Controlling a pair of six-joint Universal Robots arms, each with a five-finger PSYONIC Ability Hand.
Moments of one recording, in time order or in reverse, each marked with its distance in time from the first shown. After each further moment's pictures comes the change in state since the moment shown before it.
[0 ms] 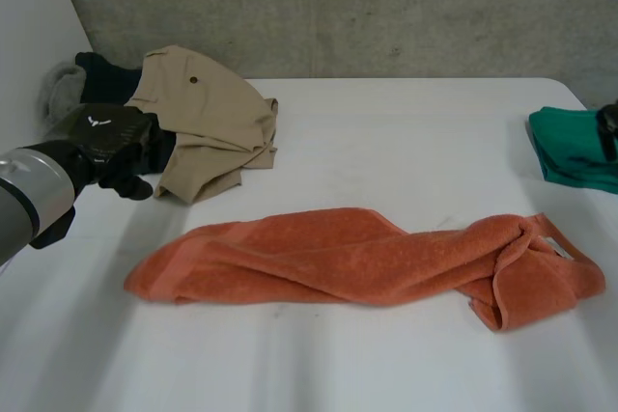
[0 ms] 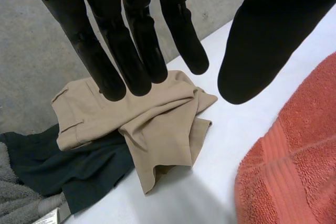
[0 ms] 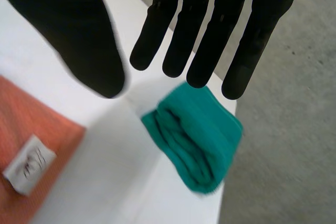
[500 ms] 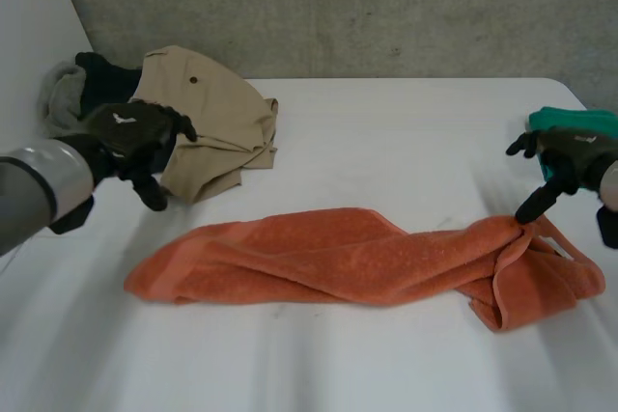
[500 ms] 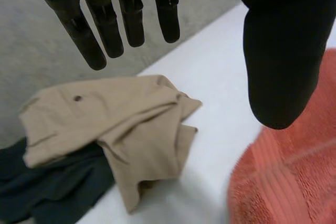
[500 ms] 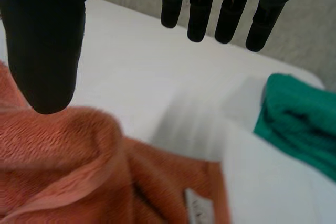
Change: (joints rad) left arm -0.003 -0.143 0.119 -0.036 0.096 0.044; right arm 0.166 0.043 0.107 -0.050 0.047 0.458; left_hand -0.510 -0.523 -0.527 -0.531 -0.544; right_hand -0.611 -0.599 -0.614 -0.622 -0.640
